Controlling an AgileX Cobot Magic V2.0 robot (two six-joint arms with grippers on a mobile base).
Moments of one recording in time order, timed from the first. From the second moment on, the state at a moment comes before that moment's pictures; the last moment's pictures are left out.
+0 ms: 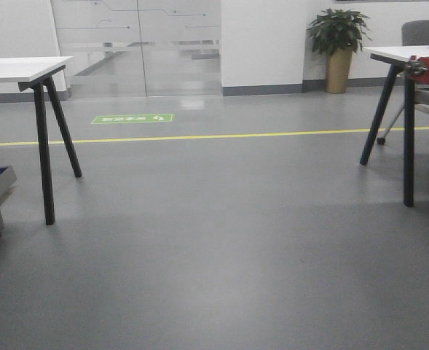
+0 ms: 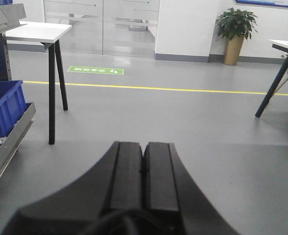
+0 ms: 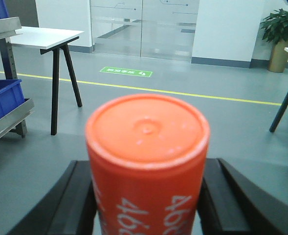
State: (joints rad) left arm -0.09 -0.01 0.03 0.00 0.05 -0.08; right arm 0.25 0.09 -0.40 -0.08 0.42 0.07
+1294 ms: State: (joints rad) left arm -0.09 -0.01 0.03 0.00 0.05 -0.08; right arm 0.25 0.09 -0.40 -0.08 0.42 0.07
